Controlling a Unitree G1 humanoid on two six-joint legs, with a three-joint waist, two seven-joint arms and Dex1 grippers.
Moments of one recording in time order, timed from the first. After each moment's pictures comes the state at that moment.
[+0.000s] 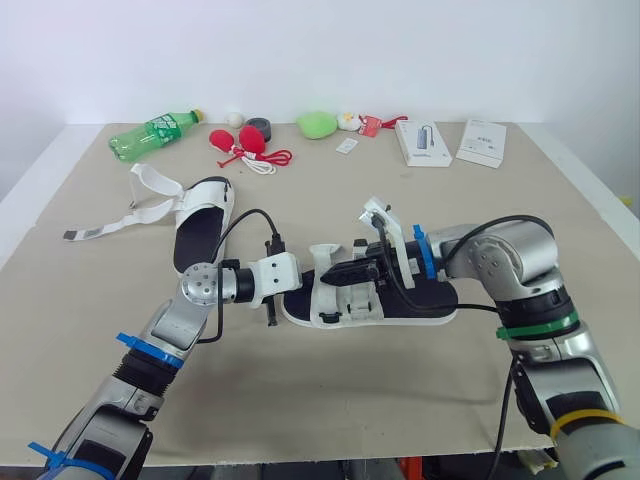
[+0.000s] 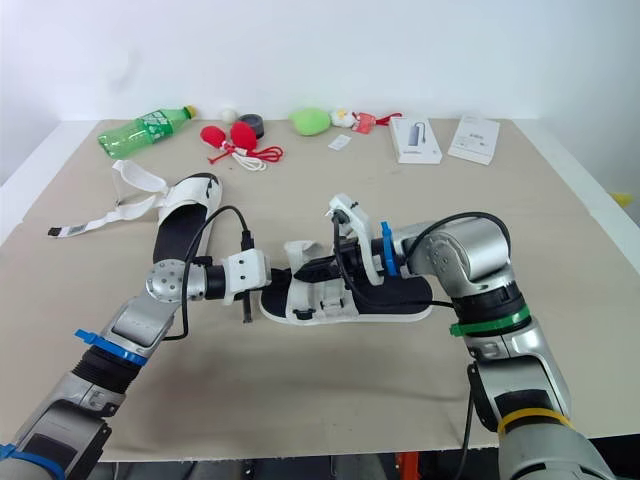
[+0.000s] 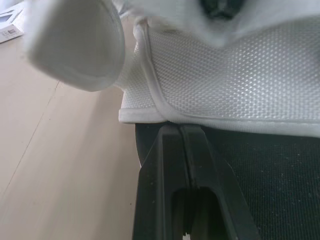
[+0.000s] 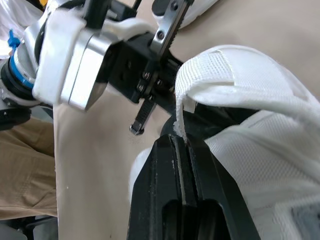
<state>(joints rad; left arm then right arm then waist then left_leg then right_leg) -0.54 0.46 -0.31 0.14 0.02 -0.04 -0.95 -0.82 -0.58 0.19 -0.06 0.68 1.28 0.93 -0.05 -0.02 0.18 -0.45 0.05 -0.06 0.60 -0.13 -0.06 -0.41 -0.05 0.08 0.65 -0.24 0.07</state>
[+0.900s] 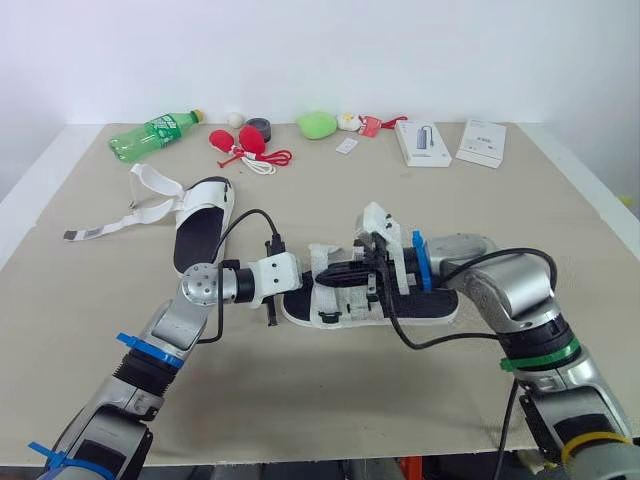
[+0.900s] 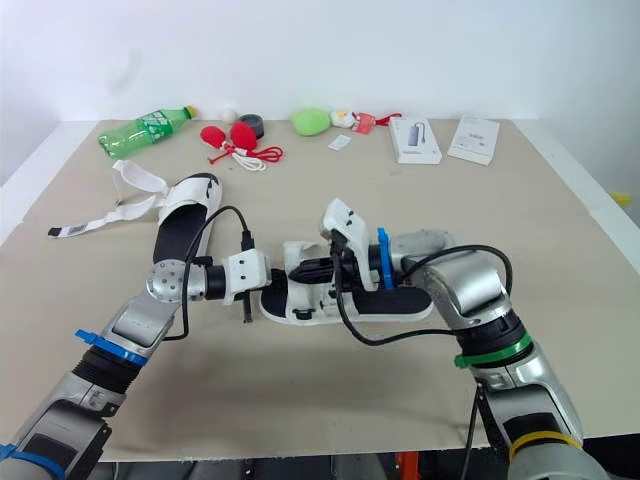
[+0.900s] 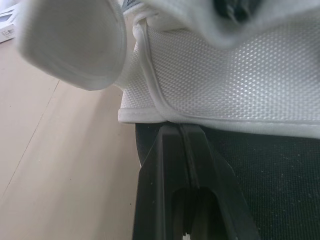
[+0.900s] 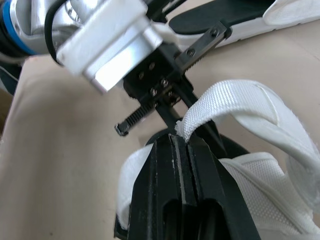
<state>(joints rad) -0.54 0.46 -0.31 0.14 0.02 -0.04 -0.95 -0.71 -0.60 0.27 -0.15 0.48 0.81 1.02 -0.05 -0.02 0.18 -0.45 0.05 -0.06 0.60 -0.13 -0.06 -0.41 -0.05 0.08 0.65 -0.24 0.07</state>
